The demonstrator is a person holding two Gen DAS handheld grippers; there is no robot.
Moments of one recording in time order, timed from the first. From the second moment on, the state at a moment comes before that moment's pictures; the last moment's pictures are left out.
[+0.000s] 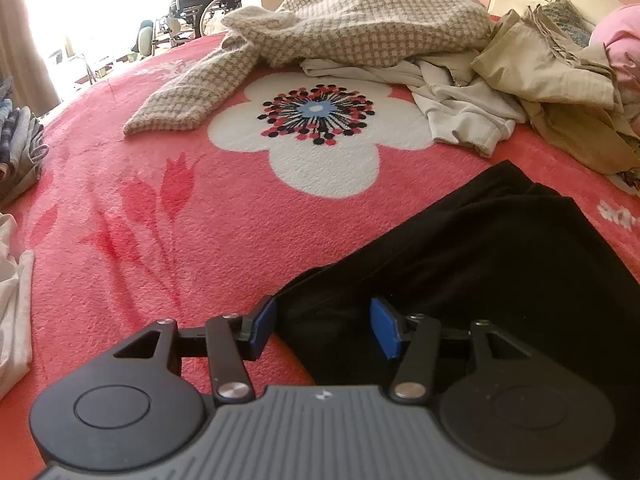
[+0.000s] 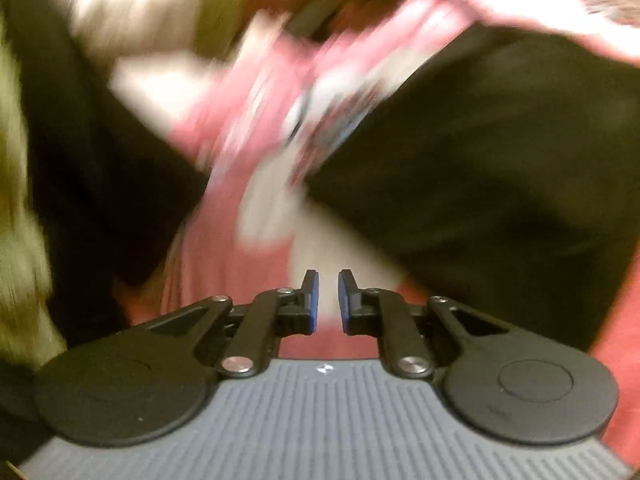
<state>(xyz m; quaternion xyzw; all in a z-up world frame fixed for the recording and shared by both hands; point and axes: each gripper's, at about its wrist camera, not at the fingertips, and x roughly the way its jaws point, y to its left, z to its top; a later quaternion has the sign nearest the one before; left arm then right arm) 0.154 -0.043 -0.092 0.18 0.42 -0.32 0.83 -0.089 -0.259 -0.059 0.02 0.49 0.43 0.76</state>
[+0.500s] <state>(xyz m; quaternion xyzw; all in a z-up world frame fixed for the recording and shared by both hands) 0.141 -0.028 -0.059 0.15 0.39 -0.31 0.85 -0.106 -0.331 -0.039 0.01 0.51 0.30 0.81</state>
